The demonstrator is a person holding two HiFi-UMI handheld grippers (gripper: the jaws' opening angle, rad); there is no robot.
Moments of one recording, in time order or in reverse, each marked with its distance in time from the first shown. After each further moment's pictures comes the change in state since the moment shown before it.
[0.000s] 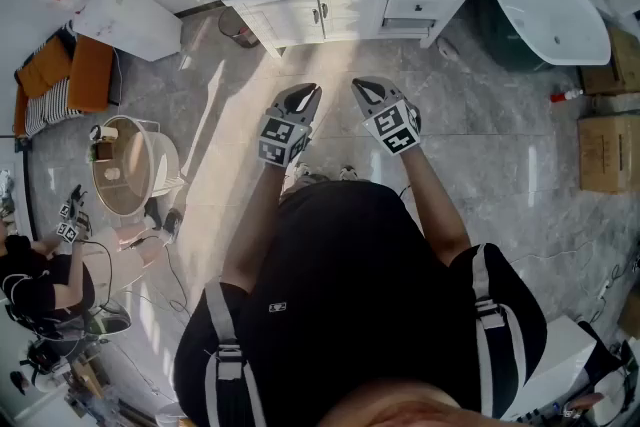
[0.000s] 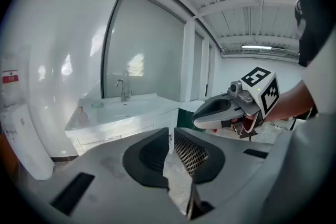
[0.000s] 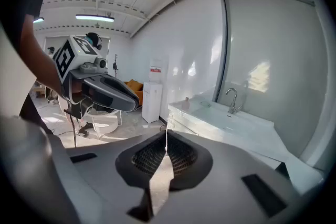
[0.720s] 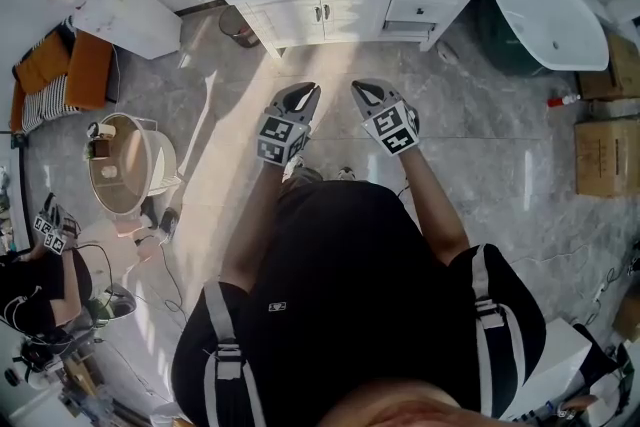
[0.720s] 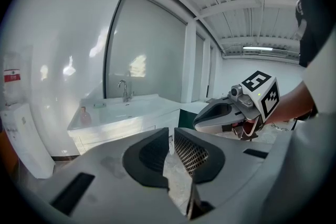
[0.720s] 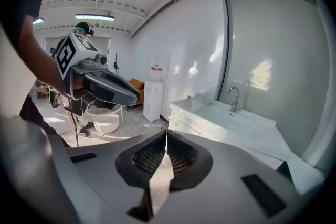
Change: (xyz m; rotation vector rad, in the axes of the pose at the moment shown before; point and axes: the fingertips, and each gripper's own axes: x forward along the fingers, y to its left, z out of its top) left arm -0.006 0.011 0.002 -0.016 -0.008 0.005; right arm 0.013 0.007 -0.006 0.000 0.017 0.014
